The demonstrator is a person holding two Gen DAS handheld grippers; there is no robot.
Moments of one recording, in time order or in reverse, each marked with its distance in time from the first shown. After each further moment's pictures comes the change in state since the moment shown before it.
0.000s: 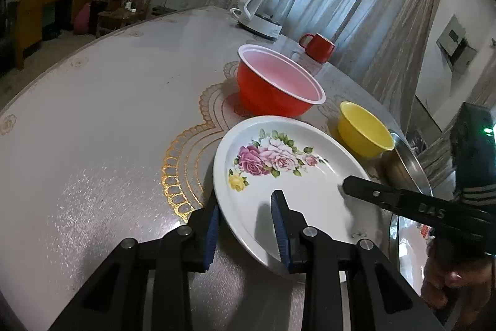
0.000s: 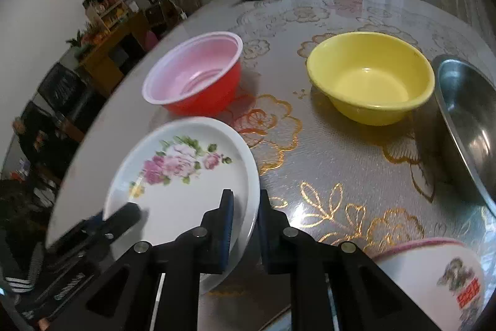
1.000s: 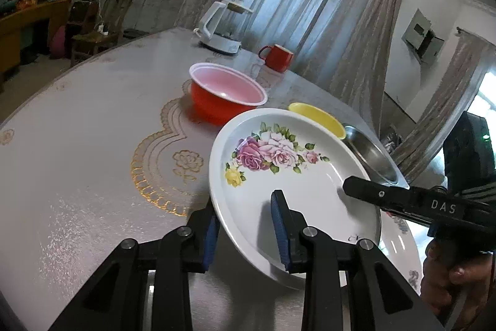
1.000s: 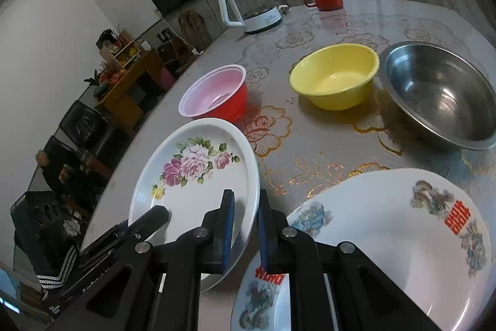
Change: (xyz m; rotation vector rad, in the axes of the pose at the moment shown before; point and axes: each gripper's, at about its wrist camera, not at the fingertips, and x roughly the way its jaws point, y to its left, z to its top) left arm -0.040 -0.033 -0.018 0.101 -0.086 -0.118; right arm -0.061 -0.010 -0.045 0.094 -0.154 0.110
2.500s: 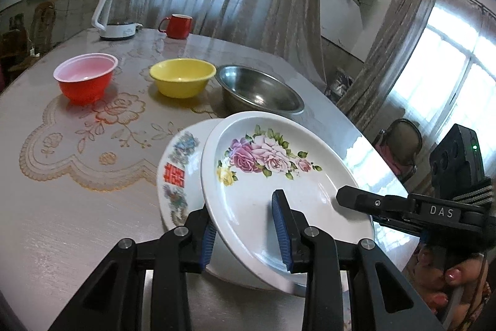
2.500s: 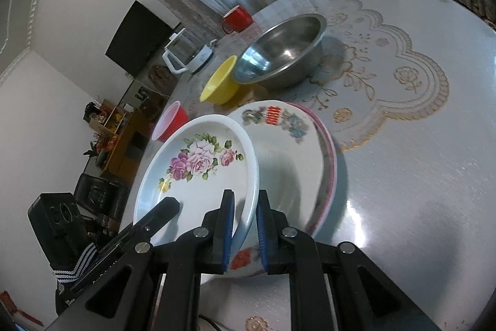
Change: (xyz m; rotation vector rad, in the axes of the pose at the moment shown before) left arm 0.001 -0.148 -0.054 0.253 0.161 -0.190; right arm -0.139 -0.111 -0.103 0.340 -0.144 0.029
